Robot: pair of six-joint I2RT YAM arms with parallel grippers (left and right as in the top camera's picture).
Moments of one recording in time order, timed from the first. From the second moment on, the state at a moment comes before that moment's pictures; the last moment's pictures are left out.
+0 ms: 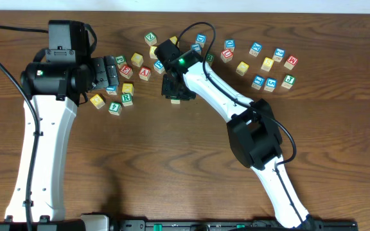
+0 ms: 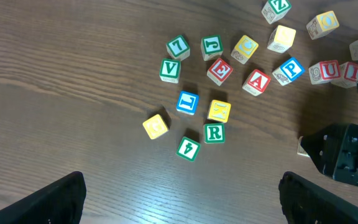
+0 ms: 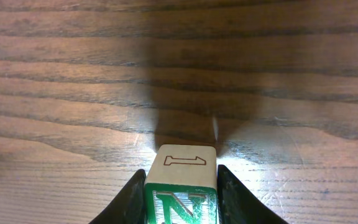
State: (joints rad) left arm -0.02 1.49 1.56 -1.07 -0.11 -0.17; right arm 0.65 2.47 2.15 -1.03 -0.05 0.73
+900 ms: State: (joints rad) left arm -0.02 1.49 1.56 -1.07 -0.11 -0.17; right arm 0.64 2.47 2.29 -1.17 -0.06 0.58
